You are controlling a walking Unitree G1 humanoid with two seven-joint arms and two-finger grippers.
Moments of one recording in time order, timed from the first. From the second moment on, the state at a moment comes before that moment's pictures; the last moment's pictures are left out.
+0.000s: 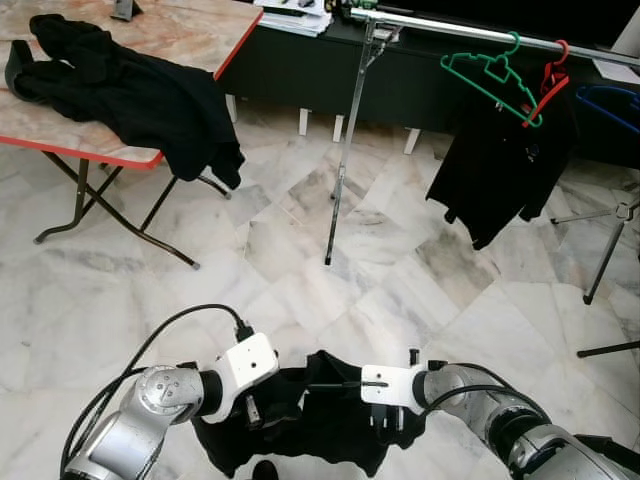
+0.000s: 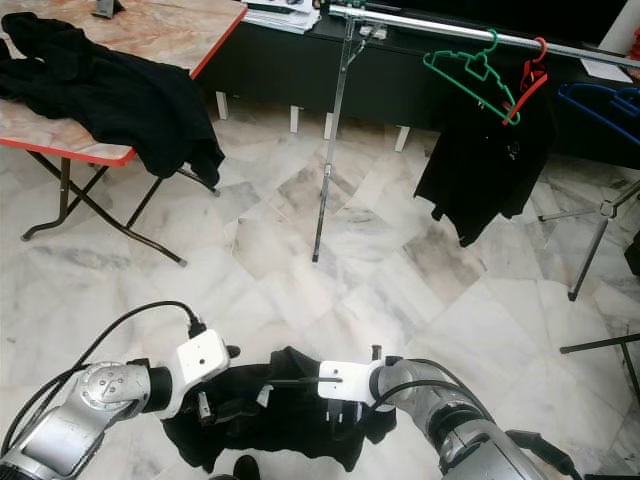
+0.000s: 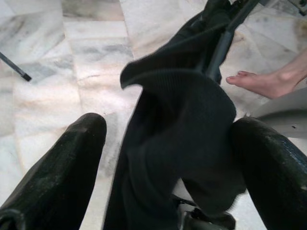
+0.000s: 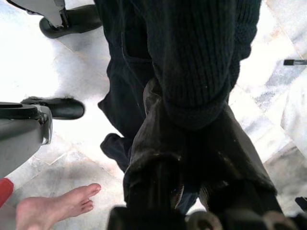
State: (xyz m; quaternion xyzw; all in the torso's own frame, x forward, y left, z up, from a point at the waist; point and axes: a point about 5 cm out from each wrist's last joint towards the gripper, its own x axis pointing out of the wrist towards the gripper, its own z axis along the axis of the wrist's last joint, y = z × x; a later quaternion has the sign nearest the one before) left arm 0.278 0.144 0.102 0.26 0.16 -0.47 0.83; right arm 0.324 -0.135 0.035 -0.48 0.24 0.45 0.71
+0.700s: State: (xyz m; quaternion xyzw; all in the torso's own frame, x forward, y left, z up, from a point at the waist) left arm 0.287 0.127 0.096 0.27 0.15 -0.48 0.82; right arm 0.328 -0.129 0.040 -0.48 0.23 0.46 0.71
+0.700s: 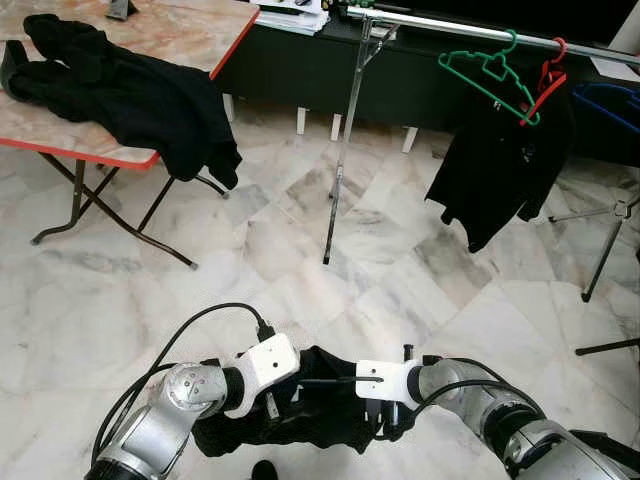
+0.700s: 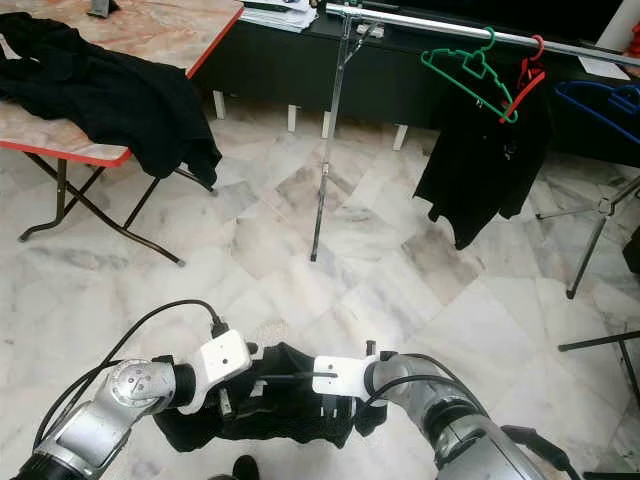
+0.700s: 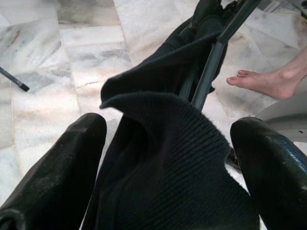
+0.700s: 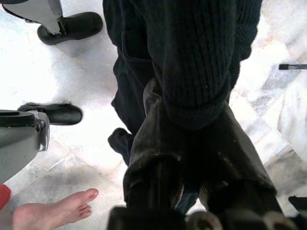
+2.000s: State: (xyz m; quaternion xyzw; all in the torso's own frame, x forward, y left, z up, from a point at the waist) left arm 0.299 0.123 0.097 0.29 0.15 -0.46 0.83; right arm 0.334 -0.123 0.047 -0.48 0.22 0.45 0.72
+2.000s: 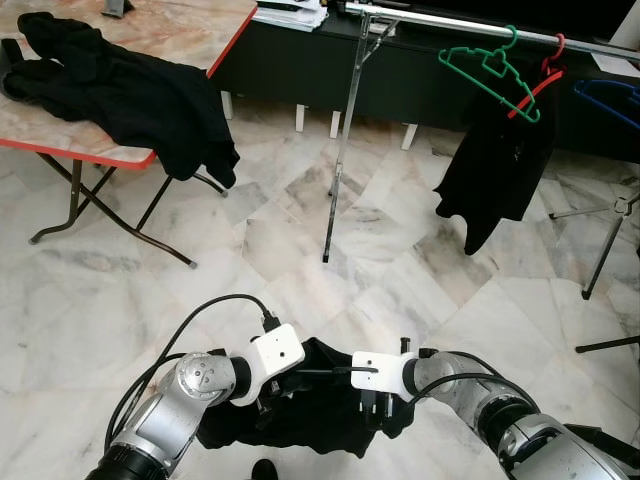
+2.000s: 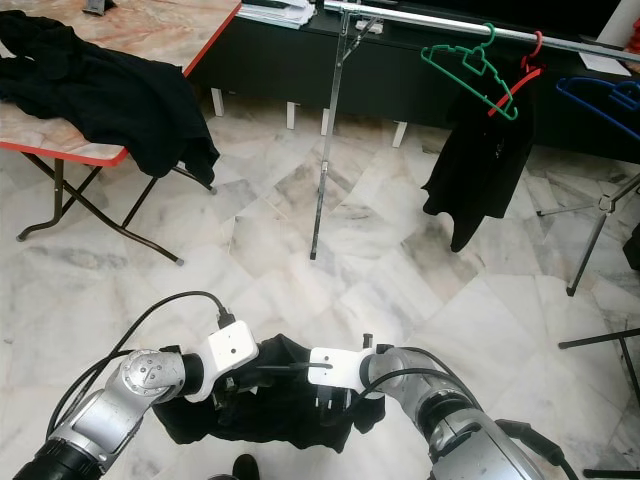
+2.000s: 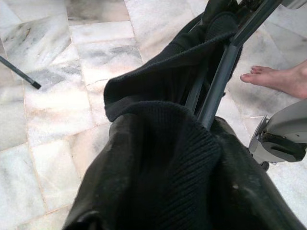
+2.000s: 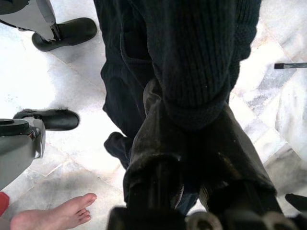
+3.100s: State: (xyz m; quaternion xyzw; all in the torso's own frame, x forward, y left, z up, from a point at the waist) left arm 0.297 0.120 0.097 0.30 0.14 -0.47 0.82; right arm 0.338 -0.124 0.052 -0.46 0.23 0.44 0.73
